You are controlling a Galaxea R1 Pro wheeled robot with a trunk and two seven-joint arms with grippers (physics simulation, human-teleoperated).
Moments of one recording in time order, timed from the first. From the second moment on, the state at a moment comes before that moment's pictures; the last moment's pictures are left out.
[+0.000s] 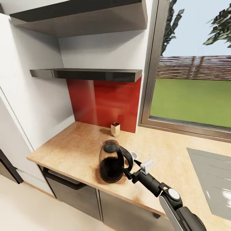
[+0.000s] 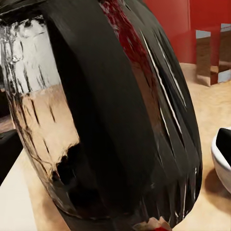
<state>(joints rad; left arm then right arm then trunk) -0.04 0.07 -0.07 0.00 0.17 -0.20 0.07 -0.27 -0.12 0.29 -1.36 -0.34 0.06 0.44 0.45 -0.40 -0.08</state>
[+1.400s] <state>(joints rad) -0.04 0.07 -0.07 -0.01 0.17 -0.20 0.07 -0.30 -0.11 0.28 -1.50 -0.34 0.22 0.44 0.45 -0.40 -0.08</state>
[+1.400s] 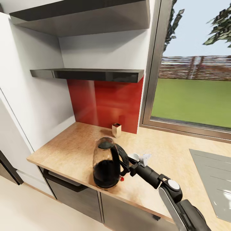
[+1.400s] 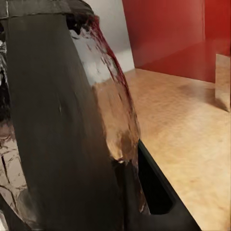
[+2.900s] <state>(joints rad) -0.05 0.08 -0.06 -0.02 0.16 -0.21 0.07 -0.47 -0.08 0.28 -1.53 -0.35 0.32 0.49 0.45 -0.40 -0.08</state>
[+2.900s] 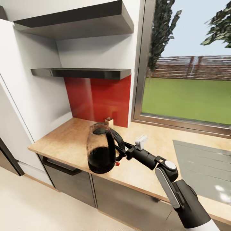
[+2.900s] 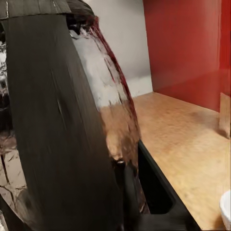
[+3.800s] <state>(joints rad) -0.05 0.08 -0.06 -0.02 0.17 -0.21 0.07 -0.47 -0.08 0.23 -1.53 -0.35 0.32 0.57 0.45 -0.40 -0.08</state>
